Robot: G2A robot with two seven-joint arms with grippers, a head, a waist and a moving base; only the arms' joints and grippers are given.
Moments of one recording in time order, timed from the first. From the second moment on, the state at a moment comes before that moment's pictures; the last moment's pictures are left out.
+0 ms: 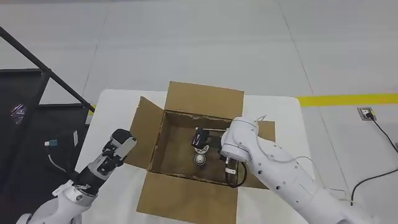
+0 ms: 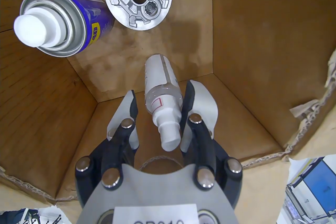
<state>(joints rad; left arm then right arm) 1.54 -1.21 -1.78 -2.12 0.11 -0.33 -0.55 -0.45 -1.34 0.63 -1.32 -1.07 -0.39 1.39</state>
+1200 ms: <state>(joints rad) 1.51 -1.19 -1.72 -2.06 0.10 -0.35 -0.56 -1.03 -1.11 1.39 -2.31 -1.39 -0.09 1.54</state>
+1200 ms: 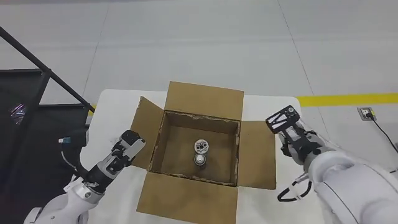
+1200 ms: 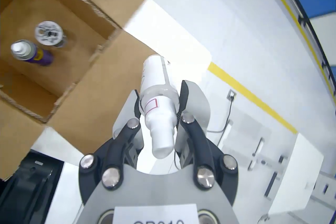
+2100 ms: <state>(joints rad) 1.53 -1.17 -1.73 -2.03 0.10 -0.33 -0.55 -0.71 -1.10 1.24 -1.46 -1.25 -0.10 1.53</state>
